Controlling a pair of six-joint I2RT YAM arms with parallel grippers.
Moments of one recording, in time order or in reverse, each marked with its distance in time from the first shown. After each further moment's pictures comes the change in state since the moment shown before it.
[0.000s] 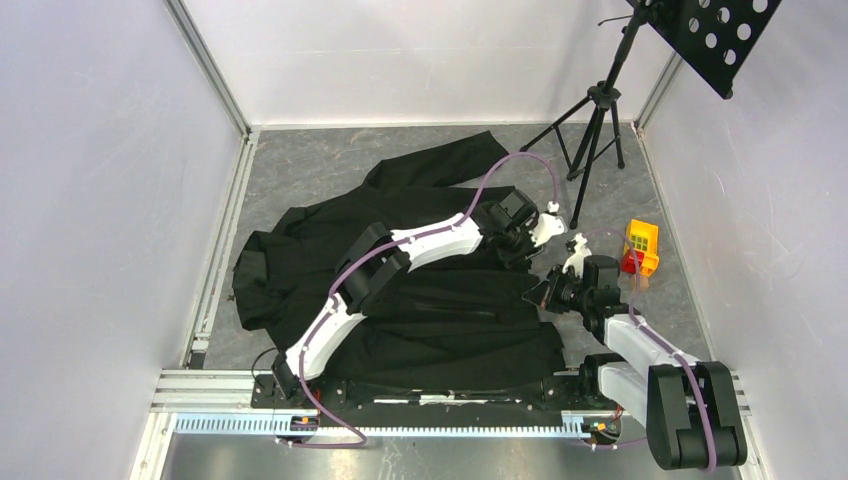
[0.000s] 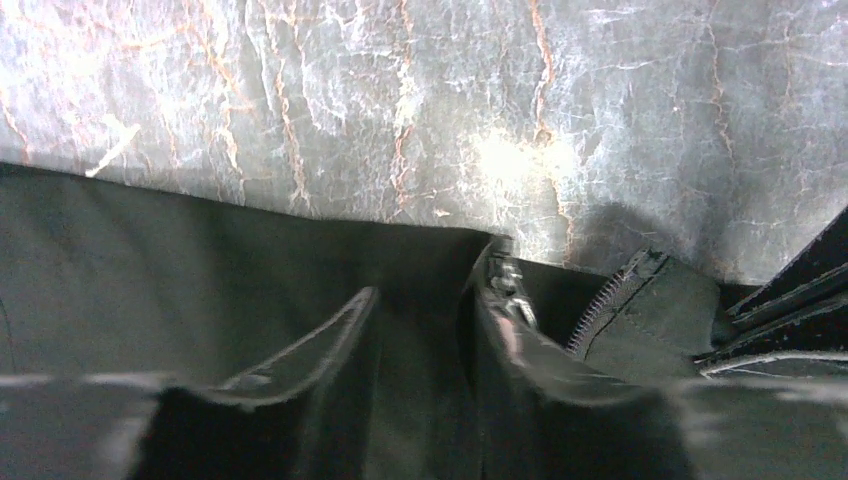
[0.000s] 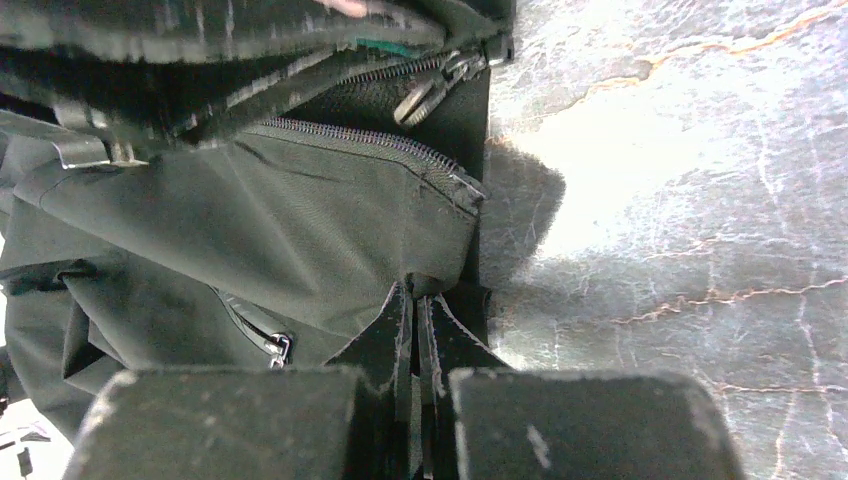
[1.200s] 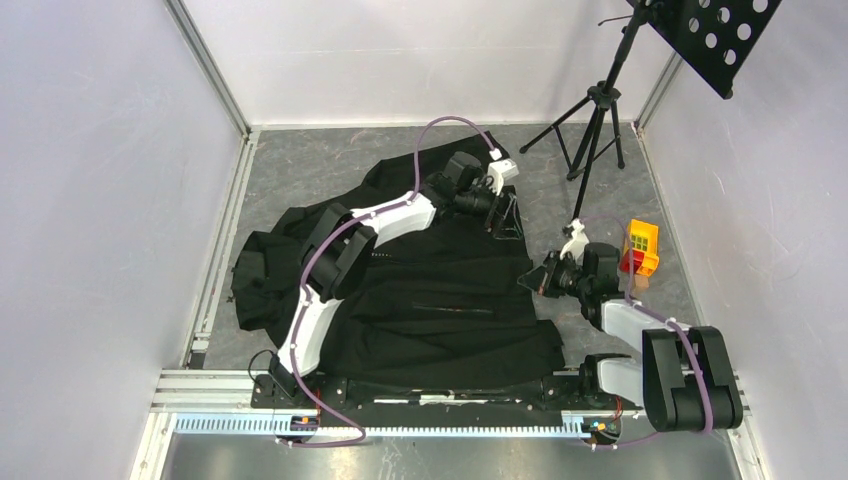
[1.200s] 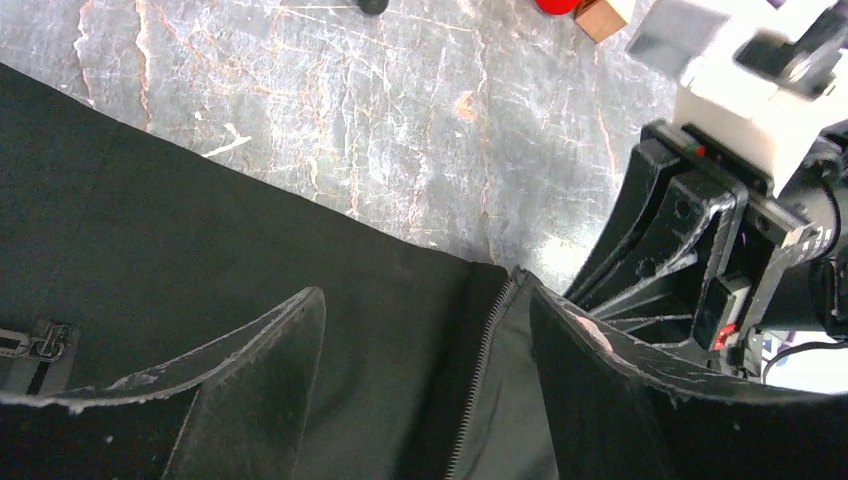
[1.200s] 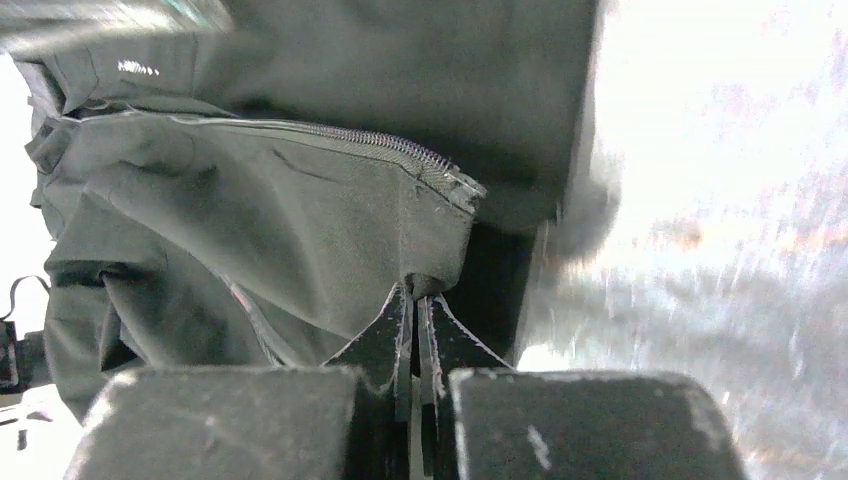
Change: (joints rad) left arm 0.235 -0.155 -0.258 0.436 0.467 -0.491; right arm -0.008 0.180 0.078 0.236 -0.103 -0.053
